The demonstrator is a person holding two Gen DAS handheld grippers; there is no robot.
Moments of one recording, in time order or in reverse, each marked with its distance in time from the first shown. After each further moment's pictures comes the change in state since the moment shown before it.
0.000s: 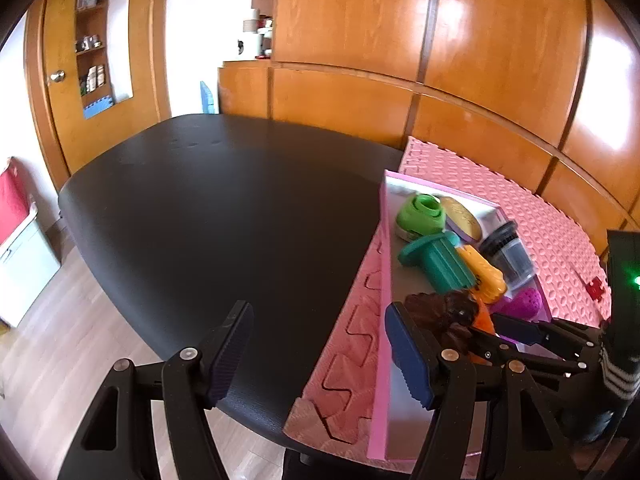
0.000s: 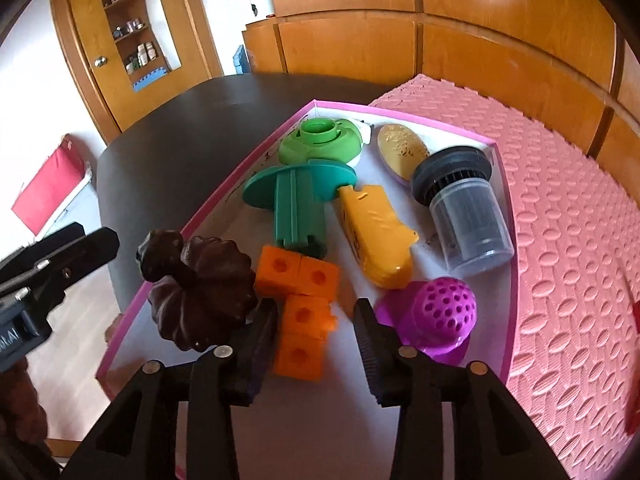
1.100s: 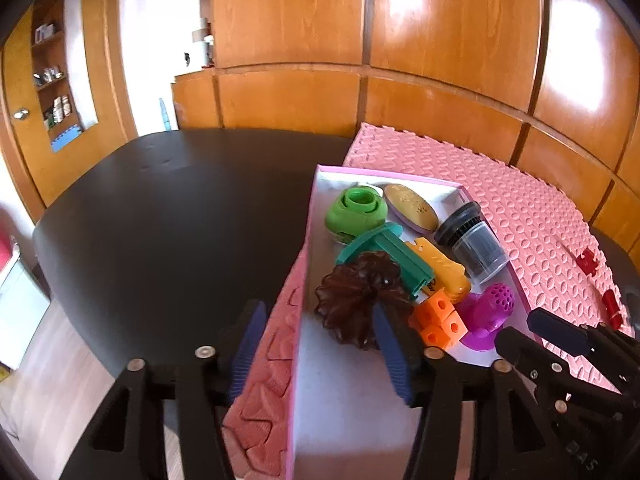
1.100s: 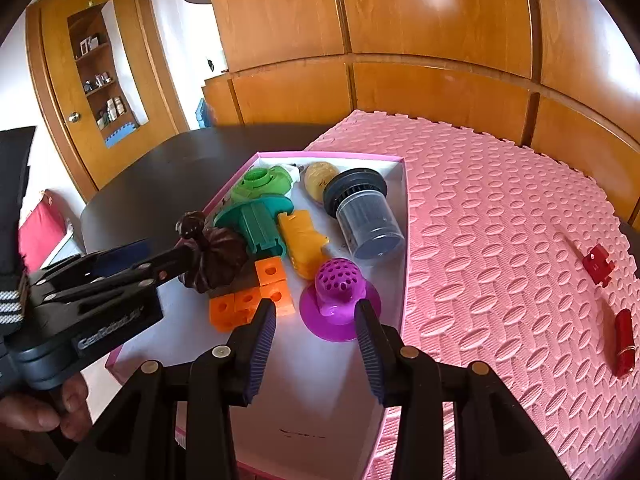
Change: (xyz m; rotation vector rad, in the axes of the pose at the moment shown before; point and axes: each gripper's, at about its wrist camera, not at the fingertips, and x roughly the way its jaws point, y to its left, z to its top) left arm 0.019 -0.058 0.009 0.117 0.005 -0.029; right arm -0.061 -0.028 -0.026 0.111 -0.180 -0.106
